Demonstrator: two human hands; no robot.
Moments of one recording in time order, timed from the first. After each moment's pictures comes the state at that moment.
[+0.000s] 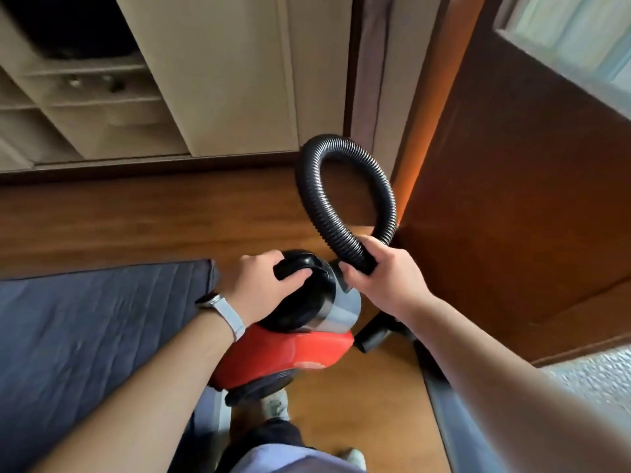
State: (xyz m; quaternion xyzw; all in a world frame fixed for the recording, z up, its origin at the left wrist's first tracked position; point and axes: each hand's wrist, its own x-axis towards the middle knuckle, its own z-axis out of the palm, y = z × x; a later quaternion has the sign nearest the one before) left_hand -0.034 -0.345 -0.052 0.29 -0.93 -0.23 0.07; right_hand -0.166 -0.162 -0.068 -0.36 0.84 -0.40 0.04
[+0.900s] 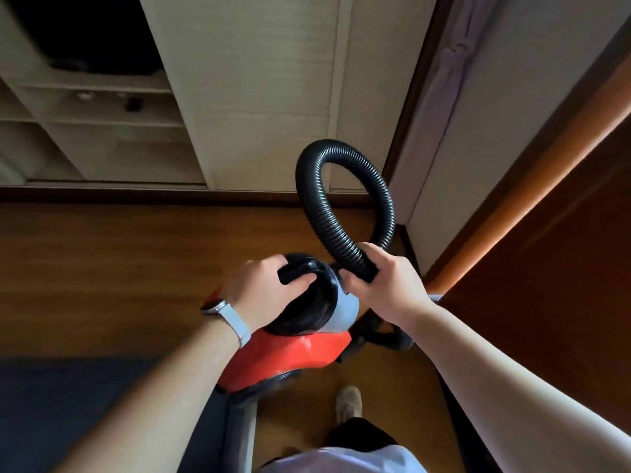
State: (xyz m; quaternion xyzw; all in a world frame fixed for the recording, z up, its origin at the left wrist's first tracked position) left_hand -0.241 -0.726 -0.051 0.32 -0.91 -0.25 0.08; right_hand -0.380 -0.553 -0.057 -0.41 0.83 -0.38 0.05
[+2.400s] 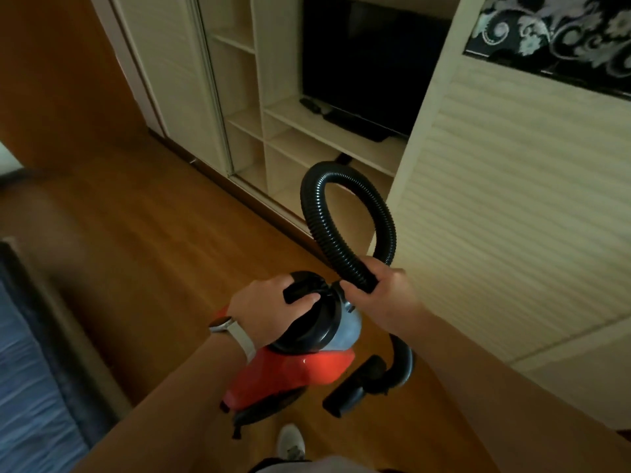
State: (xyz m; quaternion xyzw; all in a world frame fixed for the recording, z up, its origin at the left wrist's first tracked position) left_hand -0.325 -1.348 -0.087 0.60 -0.75 -0.22 0.14; right_hand -0.542 -1.308 -0.063 -0.66 0.64 -0.32 0.24
